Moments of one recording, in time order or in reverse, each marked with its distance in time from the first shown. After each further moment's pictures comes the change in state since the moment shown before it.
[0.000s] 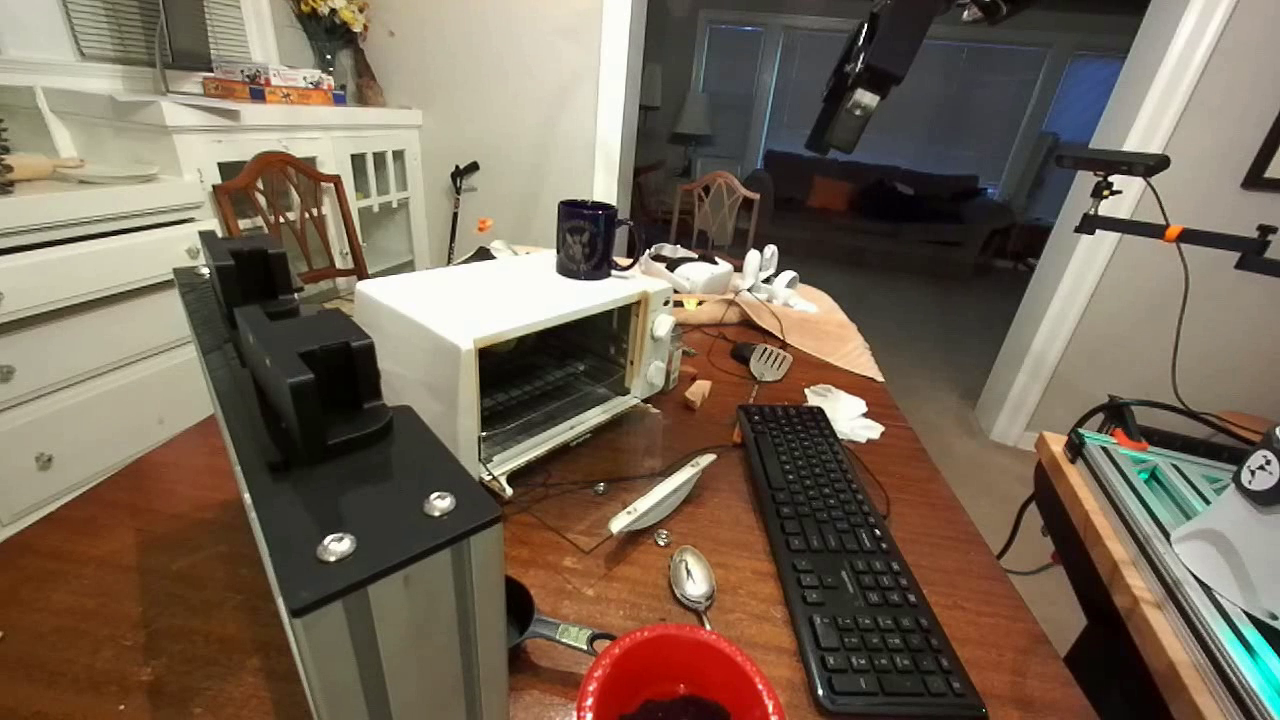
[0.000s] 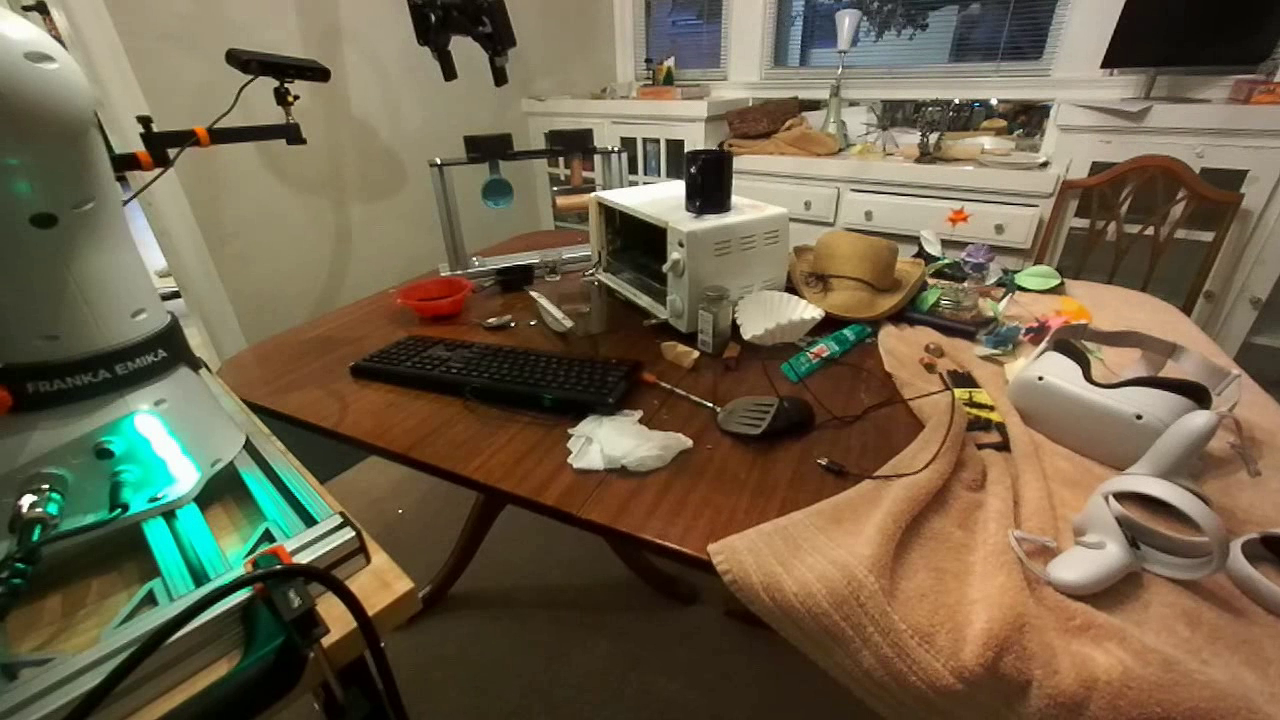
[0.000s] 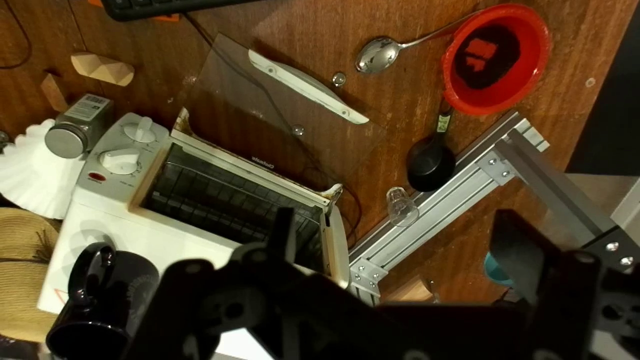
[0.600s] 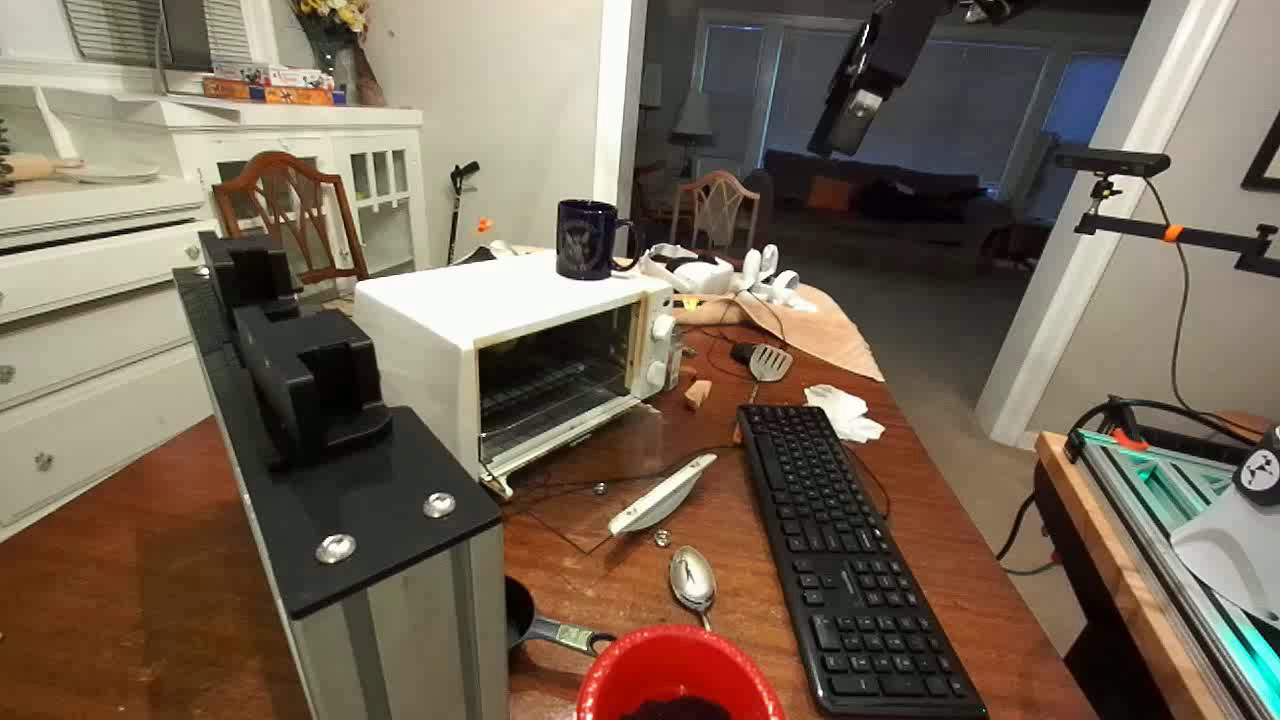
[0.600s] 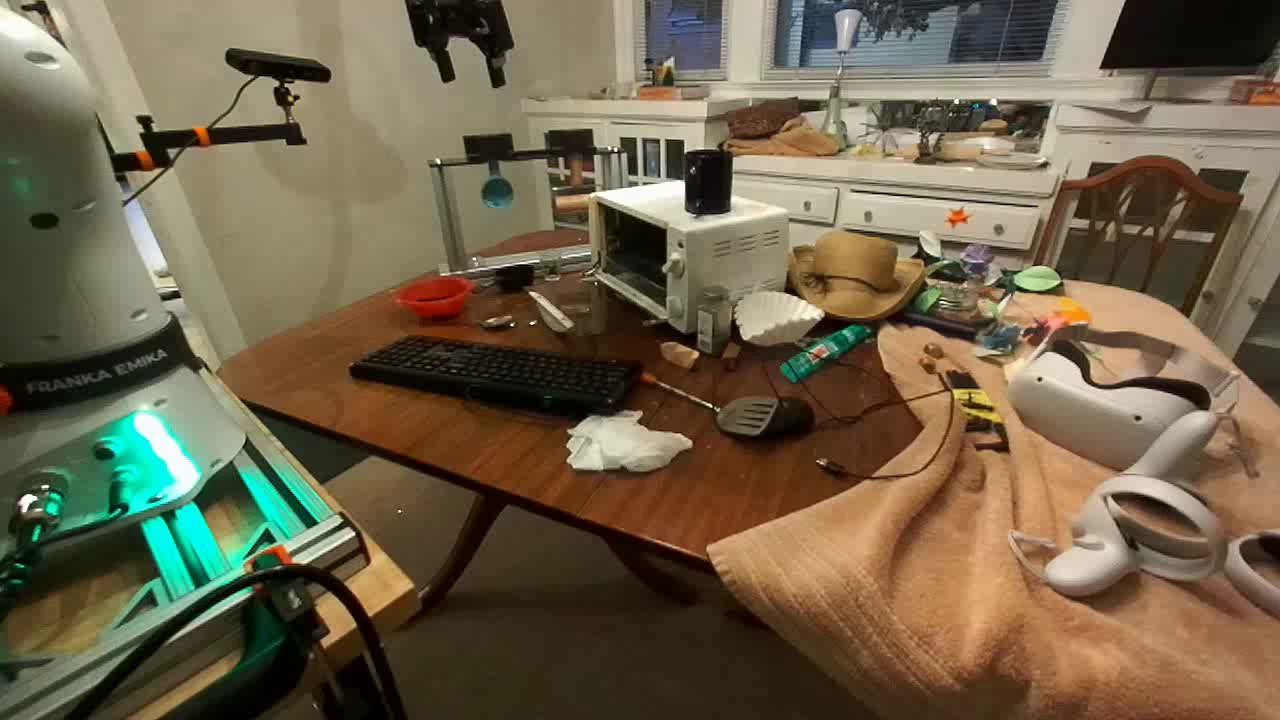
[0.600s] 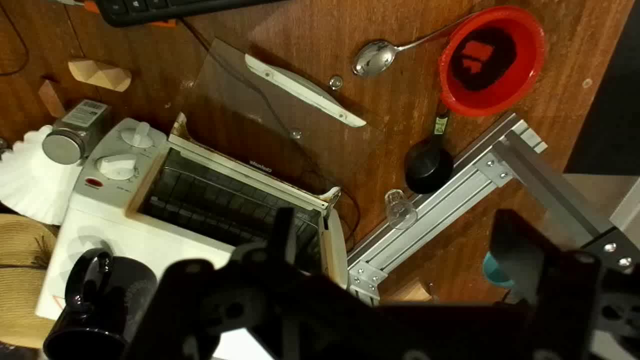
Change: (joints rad) arm 0.003 -0.002 0.006 -0.002 0.001 -0.006 0.018
